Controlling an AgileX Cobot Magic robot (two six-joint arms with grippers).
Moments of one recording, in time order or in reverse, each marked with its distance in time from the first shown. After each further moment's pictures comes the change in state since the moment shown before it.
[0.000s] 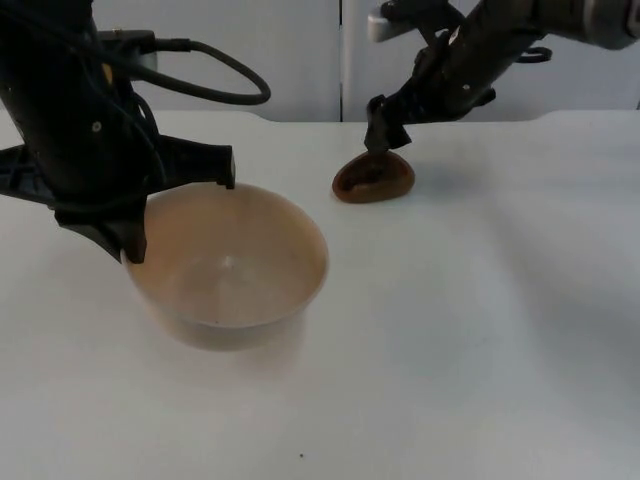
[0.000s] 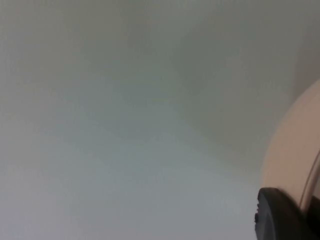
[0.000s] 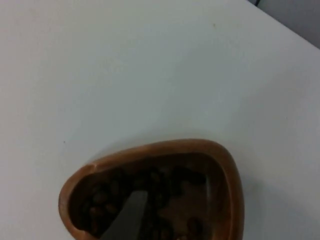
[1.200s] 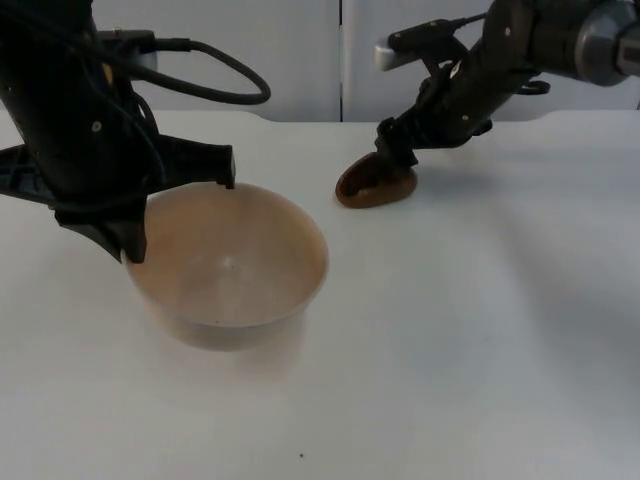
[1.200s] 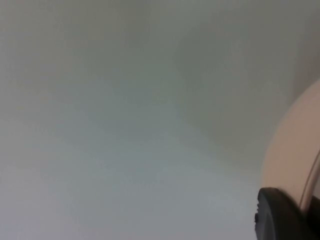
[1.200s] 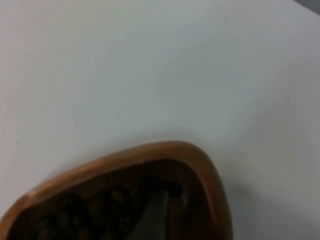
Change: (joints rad) right arm -0.017 0.066 0.000 0.000 -0.070 0.038; left arm 0.000 0.000 0.000 0.000 -0.002 0.000
